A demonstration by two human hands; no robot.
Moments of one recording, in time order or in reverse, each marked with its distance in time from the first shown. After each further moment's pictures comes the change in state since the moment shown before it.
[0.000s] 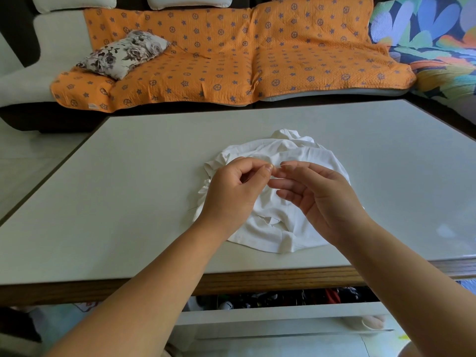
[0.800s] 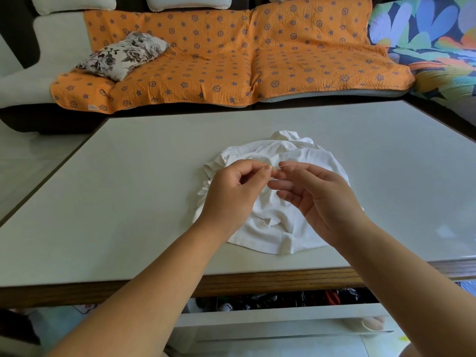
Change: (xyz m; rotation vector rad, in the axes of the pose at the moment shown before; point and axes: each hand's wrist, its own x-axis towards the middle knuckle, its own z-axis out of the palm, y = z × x) left_hand 0.000 0.000 0.000 -0.004 -0.024 -0.025; right_hand 0.001 0.002 -0.001 0.005 -0.003 -0.013
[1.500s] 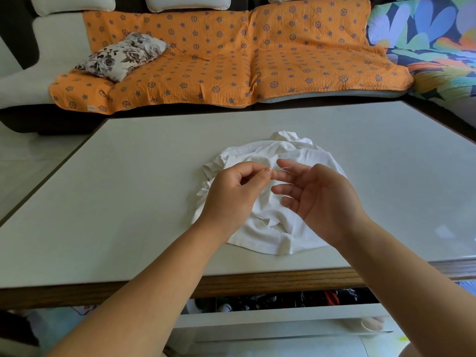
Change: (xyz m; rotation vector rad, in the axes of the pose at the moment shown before) left_hand 0.000 0.003 0.002 -0.019 -0.019 -0.080; right_hand 0.005 0.000 -0.011 0.117 -0.097 0.138
